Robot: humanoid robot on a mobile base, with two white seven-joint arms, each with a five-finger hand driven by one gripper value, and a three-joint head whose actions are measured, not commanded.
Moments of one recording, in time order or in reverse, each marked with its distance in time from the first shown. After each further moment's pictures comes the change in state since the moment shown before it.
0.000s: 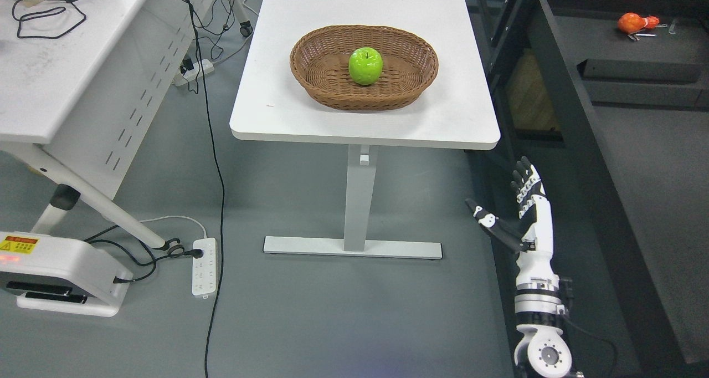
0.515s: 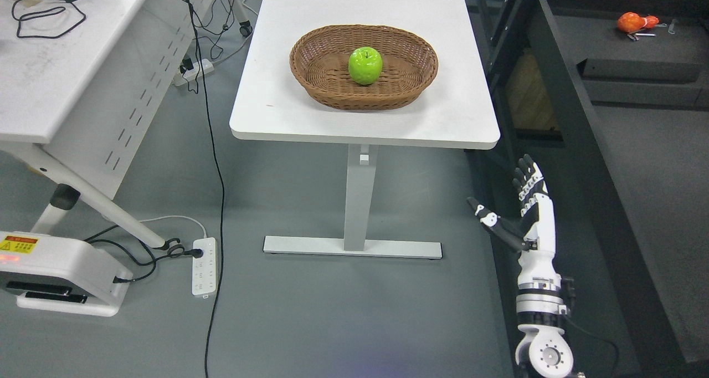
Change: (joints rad) left arm 0.000 0.000 0.000 0.000 0.000 0.000 0.000; right arm -0.001 0.000 -0.005 -0.001 -0.001 -0.019 -0.002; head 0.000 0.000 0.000
